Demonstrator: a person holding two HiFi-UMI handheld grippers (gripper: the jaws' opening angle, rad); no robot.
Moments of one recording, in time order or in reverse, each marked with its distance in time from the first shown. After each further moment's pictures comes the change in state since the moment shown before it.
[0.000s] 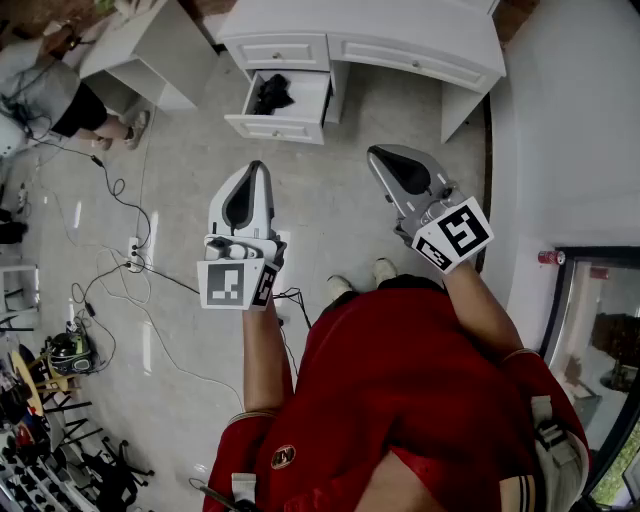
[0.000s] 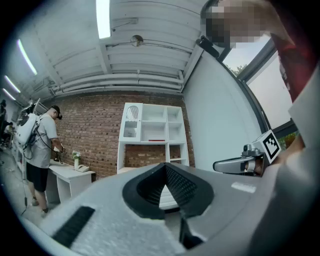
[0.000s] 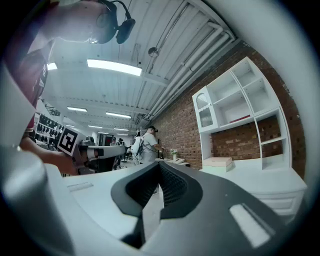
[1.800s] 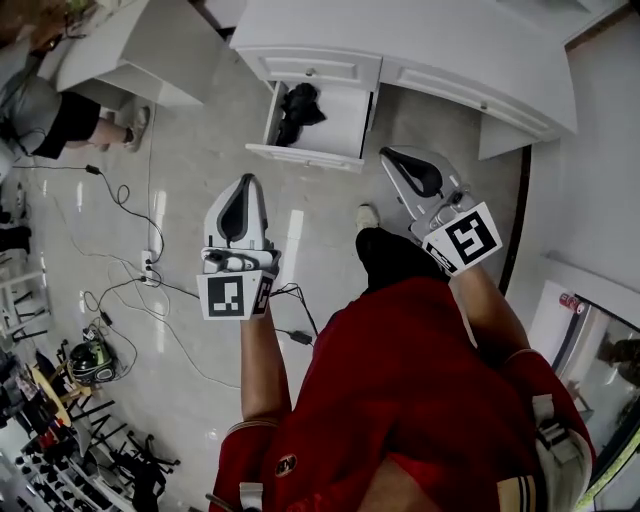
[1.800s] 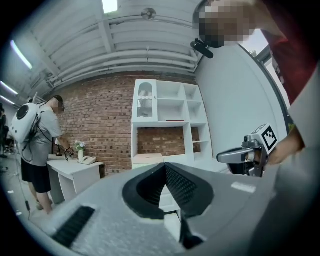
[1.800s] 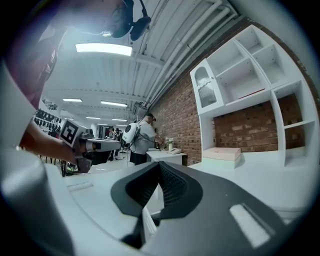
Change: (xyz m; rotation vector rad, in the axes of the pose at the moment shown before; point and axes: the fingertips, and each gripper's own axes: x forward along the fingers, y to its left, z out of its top) left arm 0.211 0.262 -0.124 0.016 0.135 0.052; right arm 0.290 -0.175 -0.112 -0.008 0.108 0.008
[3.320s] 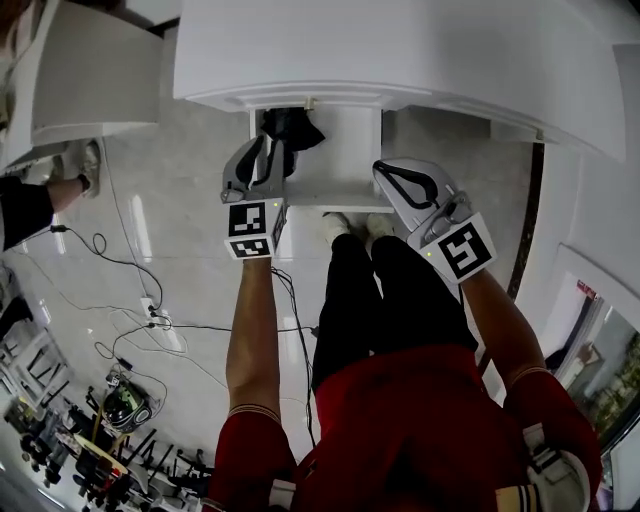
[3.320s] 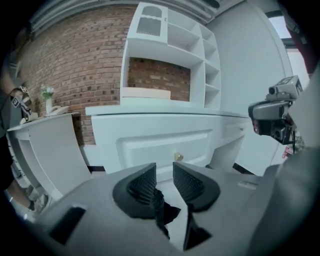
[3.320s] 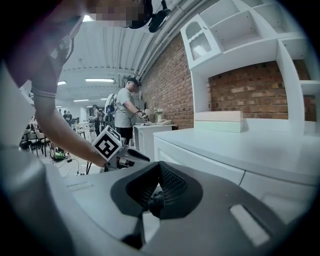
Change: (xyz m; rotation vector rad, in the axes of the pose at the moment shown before) left arm 0.318 0.153 -0.328 -0.013 0.468 -0.210; right arm 0.225 -0.149 -0.190 0.034 0.217 -0.093
